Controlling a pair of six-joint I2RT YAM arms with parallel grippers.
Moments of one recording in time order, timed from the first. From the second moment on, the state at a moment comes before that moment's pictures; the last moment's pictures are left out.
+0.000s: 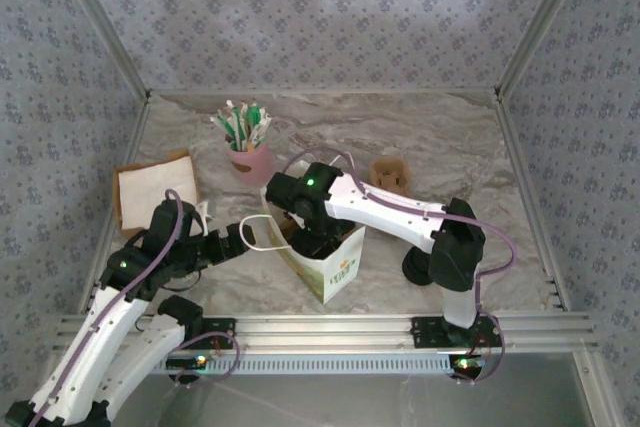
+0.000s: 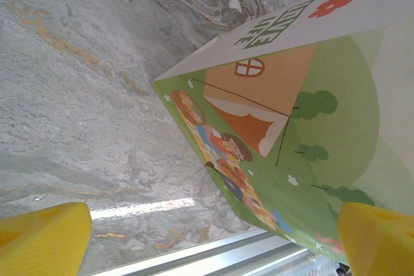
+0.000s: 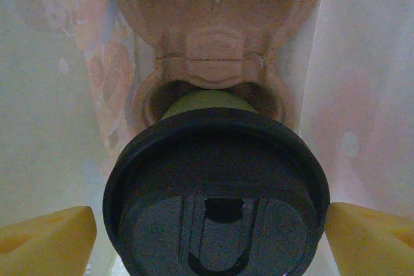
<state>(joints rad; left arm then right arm) -0.43 0.59 0.74 -1.01 0.30 -0.75 1.09 1.88 1.73 -1.43 -0.02 0.33</state>
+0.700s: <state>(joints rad) -0.43 0.59 0.74 -1.01 0.30 -0.75 1.09 1.88 1.75 -1.46 -0.01 0.33</state>
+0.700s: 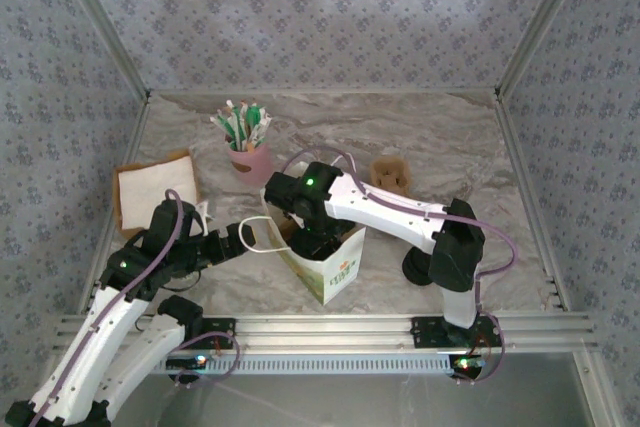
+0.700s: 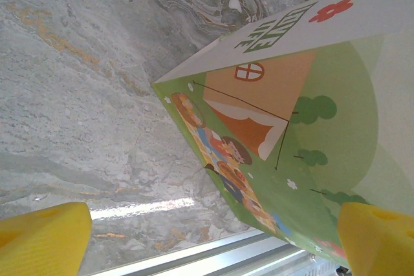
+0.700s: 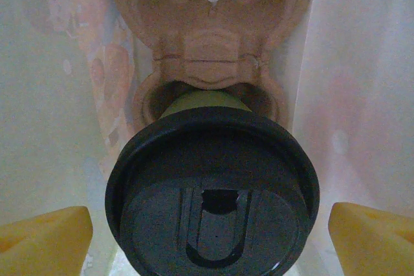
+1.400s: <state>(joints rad) -0.43 0.59 0.74 -1.01 0.30 -0.75 1.10 1.88 1.79 -1.48 0.01 0.34</state>
